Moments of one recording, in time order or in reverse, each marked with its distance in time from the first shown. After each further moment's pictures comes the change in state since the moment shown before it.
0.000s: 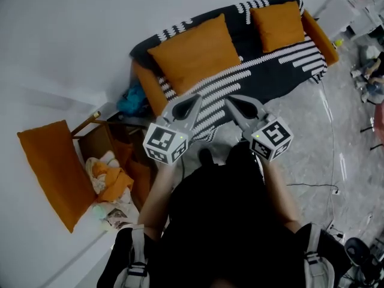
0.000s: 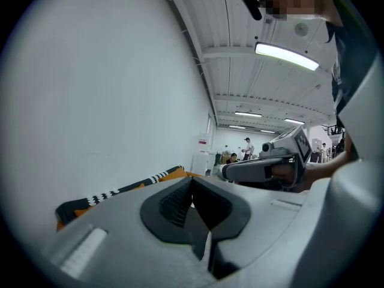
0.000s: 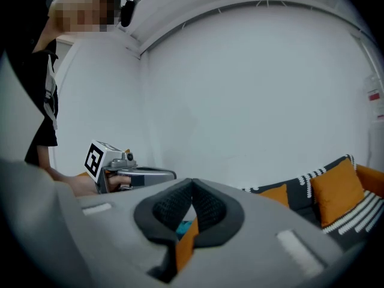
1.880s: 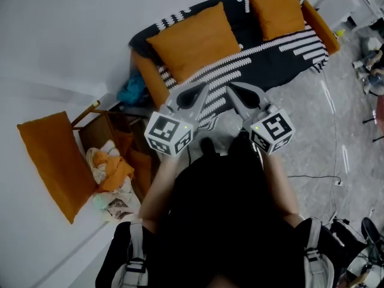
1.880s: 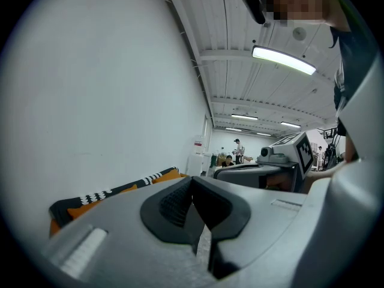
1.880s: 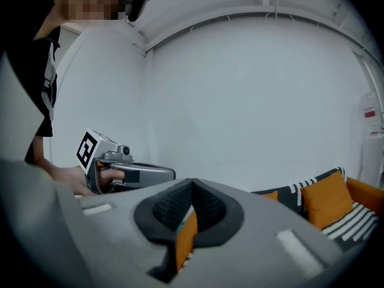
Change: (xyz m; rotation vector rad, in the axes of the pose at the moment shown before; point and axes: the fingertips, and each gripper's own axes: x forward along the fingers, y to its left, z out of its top) left arm -0.004 -0.035 0.013 -0.014 -0.013 -0.039; right arm -0.018 0.017 0.010 -0.054 -0.051 -0.046
